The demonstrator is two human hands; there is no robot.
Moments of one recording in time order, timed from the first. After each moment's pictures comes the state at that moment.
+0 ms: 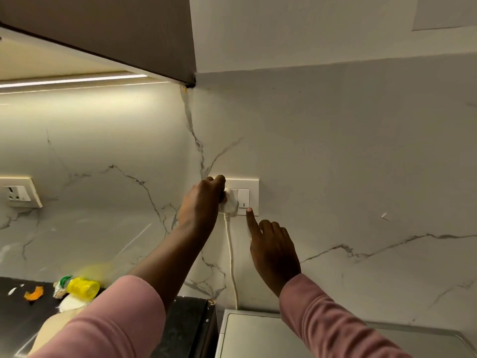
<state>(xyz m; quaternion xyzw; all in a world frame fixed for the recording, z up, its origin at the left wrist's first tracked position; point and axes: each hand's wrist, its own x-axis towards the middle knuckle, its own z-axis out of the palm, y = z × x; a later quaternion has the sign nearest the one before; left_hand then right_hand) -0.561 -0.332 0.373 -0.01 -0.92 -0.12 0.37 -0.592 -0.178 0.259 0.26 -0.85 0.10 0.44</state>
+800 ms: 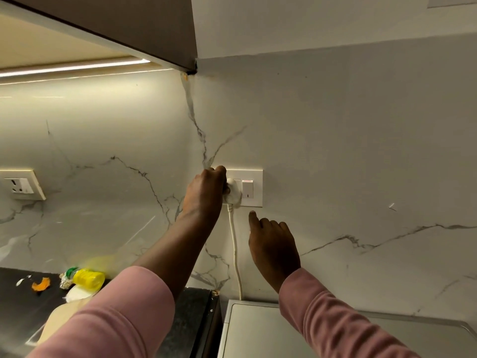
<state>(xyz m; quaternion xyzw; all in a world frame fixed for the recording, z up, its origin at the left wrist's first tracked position) -0.558 -0.331 0.377 0.01 -0.93 -0.11 0.35 -0.583 -0.188 0.258 0.25 -0.86 0.09 0.44</state>
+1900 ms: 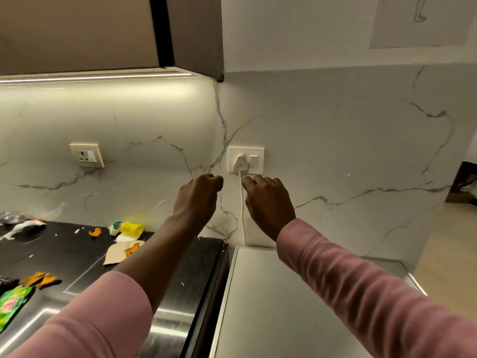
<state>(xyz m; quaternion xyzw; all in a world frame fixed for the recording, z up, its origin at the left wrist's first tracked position) -0.343 -0.320 0.372 -0.02 -0.94 -0.04 0.33 -0.394 -0.163 0.352 0.32 -0.86 0.10 0.38</state>
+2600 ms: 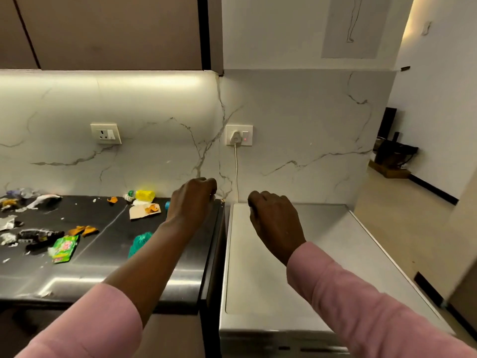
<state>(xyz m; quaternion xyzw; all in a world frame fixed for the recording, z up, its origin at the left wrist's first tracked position) -0.083 -0.324 0.357 -0.05 -0.94 -0.09 0.32 -0.089 -0.135 0.325 0.26 -0.87 0.15 0.39</state>
